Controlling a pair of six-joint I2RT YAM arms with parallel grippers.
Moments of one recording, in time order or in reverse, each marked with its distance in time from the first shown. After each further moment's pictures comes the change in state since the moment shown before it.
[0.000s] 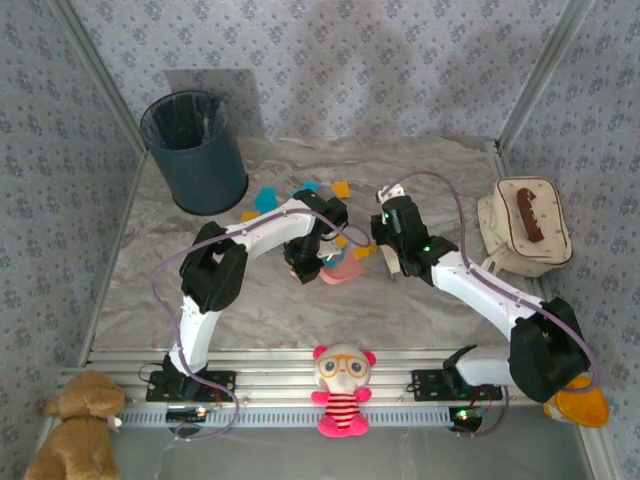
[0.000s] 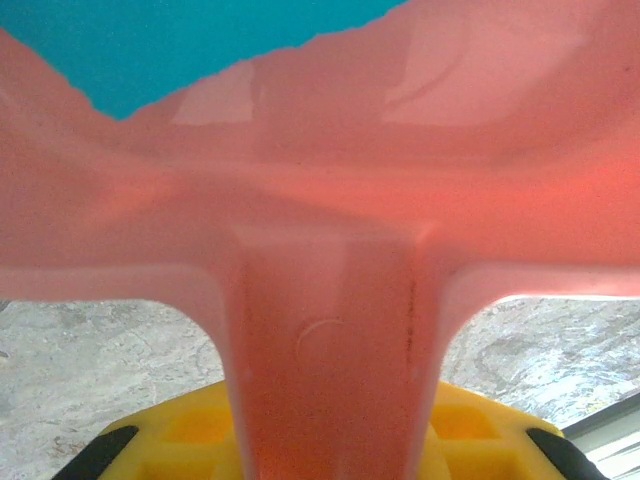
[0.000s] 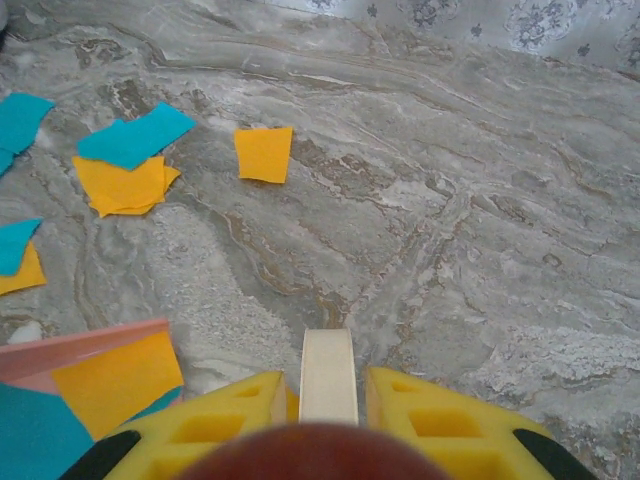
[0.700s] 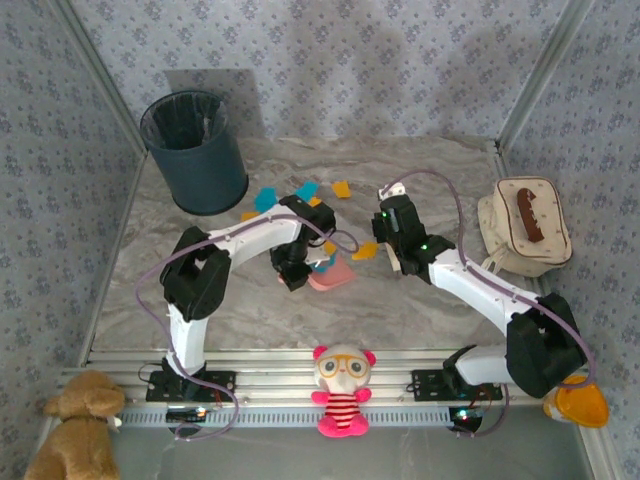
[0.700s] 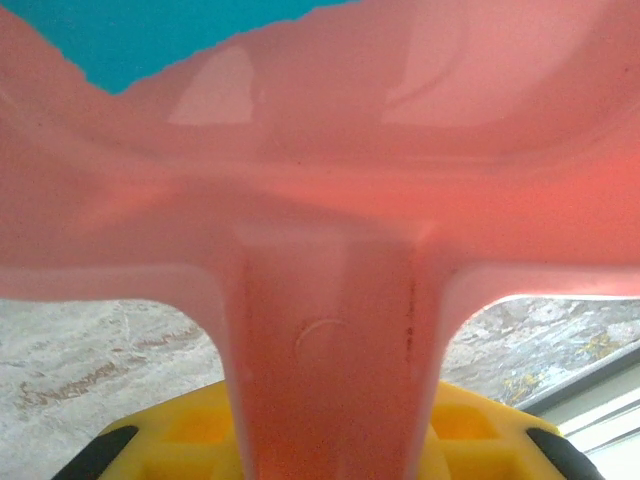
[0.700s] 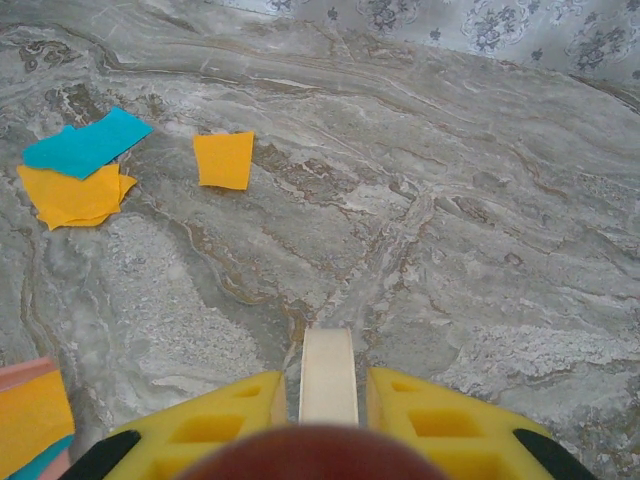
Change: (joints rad) left arm 0.015 -0.129 -0.175 0.030 0.001 0.000; right arm 0.000 0.024 0.008 0.009 0.074 0.000
